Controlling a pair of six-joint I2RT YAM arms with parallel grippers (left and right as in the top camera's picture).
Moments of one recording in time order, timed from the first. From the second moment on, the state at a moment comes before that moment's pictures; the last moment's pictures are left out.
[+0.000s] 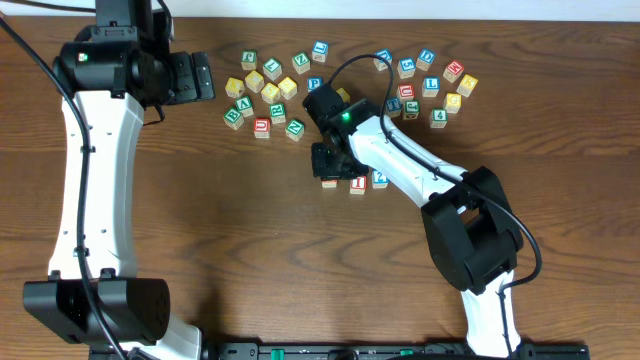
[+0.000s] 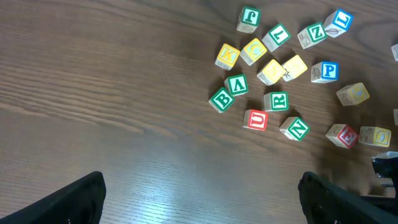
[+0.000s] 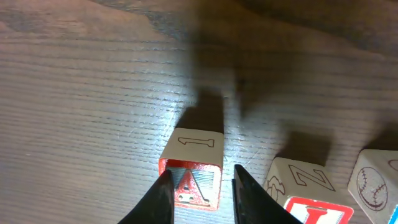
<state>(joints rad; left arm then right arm) 0.02 1.73 1.87 -1.19 0.02 -0.15 0.62 2.16 1.67 -0.92 -0.07 0.55</state>
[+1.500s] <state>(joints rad) 0.02 1.73 1.87 -1.19 0.02 -0.15 0.50 2.07 1.50 -1.02 -0.06 0.46</state>
